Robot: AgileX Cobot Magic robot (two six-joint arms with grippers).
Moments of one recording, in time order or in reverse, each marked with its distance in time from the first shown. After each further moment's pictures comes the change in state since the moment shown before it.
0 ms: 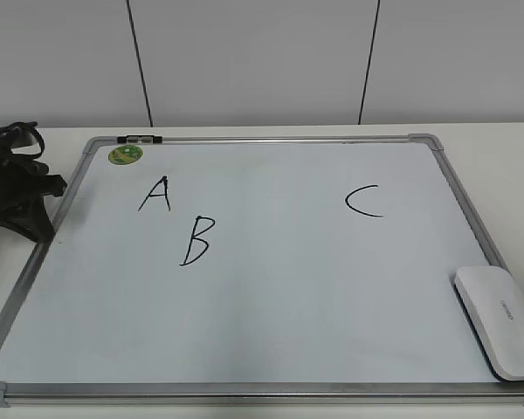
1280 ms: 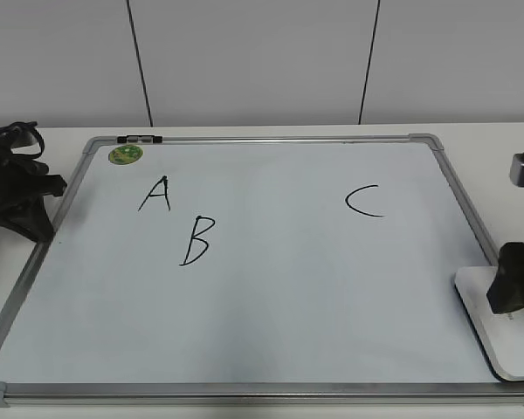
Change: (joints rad) left arm 0.000 0.000 0.000 0.000 0.002 -0.001; right arm 0.000 0.648 -0.143 0.051 -0.206 -0.033
